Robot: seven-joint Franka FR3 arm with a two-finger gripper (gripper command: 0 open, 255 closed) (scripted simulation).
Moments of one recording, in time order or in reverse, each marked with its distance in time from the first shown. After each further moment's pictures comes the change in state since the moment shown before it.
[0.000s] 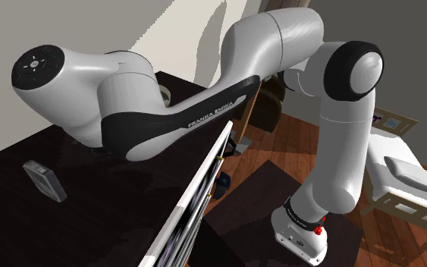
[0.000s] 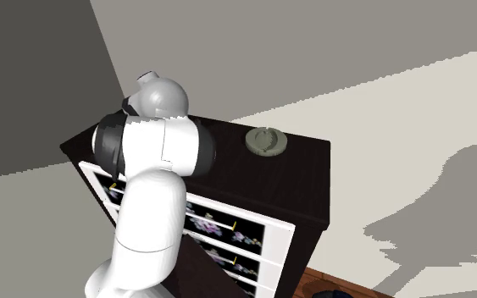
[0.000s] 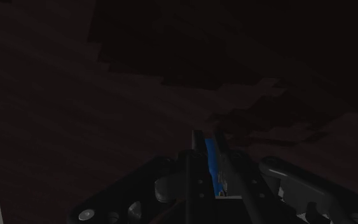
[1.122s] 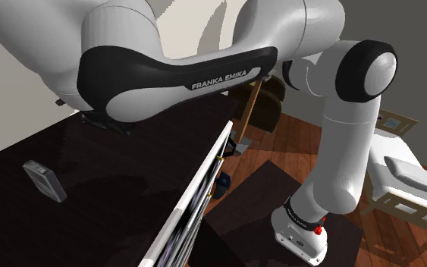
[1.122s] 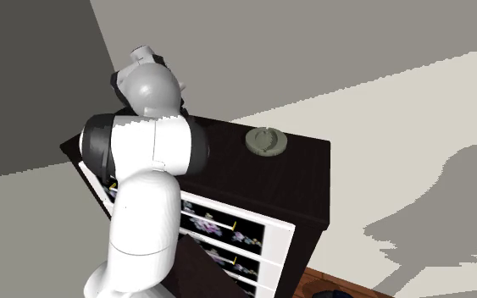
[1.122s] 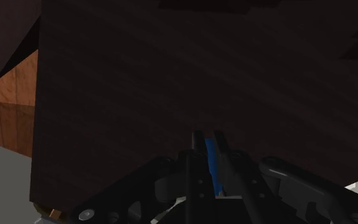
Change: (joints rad) arm 0.023 -0.042 0.020 0.171 0.040 -0.168 -0.095
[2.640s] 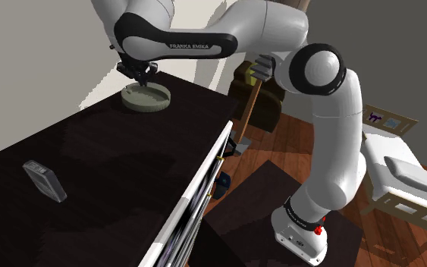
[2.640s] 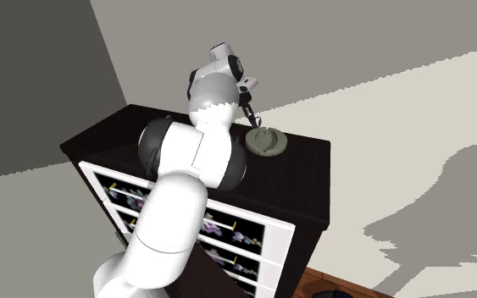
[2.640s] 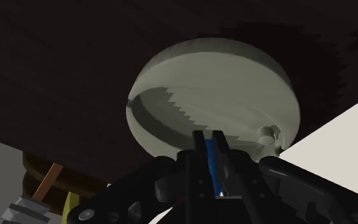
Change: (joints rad) arm -0.202 0.159 -0.144 0.244 -0.123 0.099 -0.401
